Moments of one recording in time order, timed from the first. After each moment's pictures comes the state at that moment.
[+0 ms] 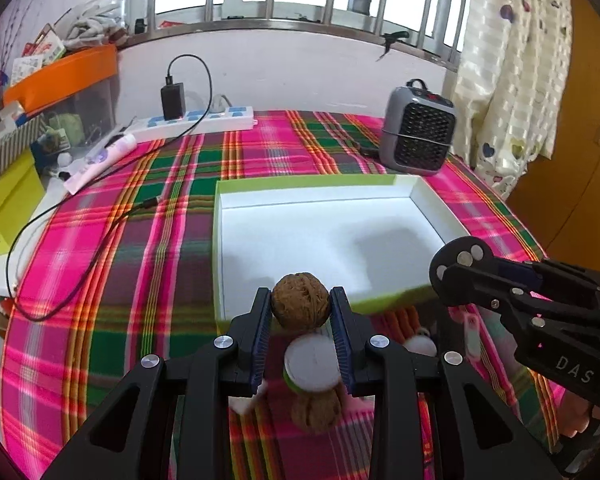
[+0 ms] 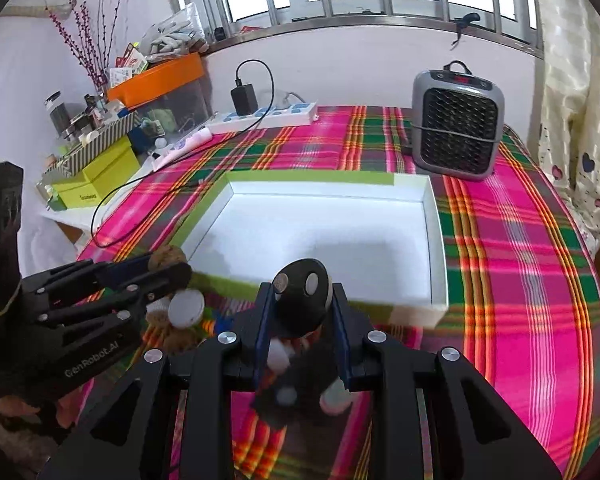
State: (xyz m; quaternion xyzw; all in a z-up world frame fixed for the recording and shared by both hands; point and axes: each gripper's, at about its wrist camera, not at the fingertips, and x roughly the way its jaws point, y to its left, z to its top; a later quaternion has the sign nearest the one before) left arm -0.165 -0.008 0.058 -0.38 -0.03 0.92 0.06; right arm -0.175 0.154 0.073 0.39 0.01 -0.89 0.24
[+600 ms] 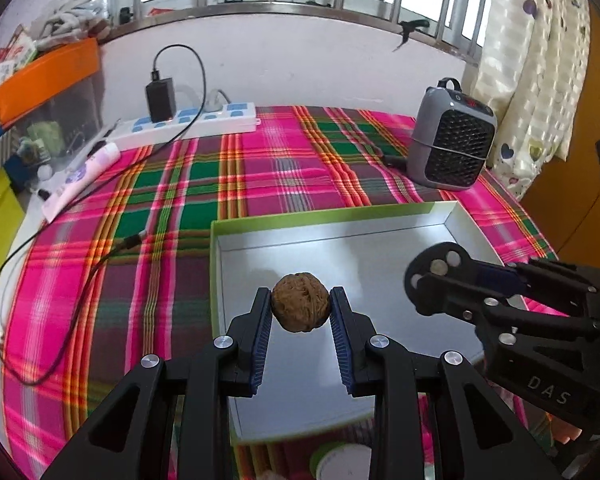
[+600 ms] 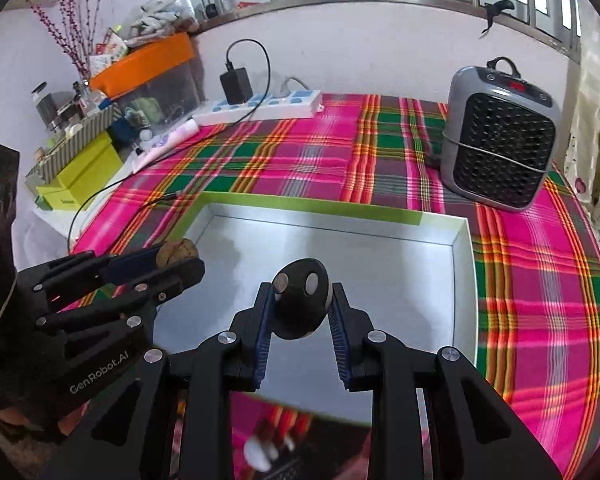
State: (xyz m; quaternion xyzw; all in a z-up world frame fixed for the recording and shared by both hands) left arm -0.242 -0.013 0.051 -0.41 -0.02 0.91 0.06; right arm -0.249 0.126 0.062 0.43 0.03 -0.87 0.25
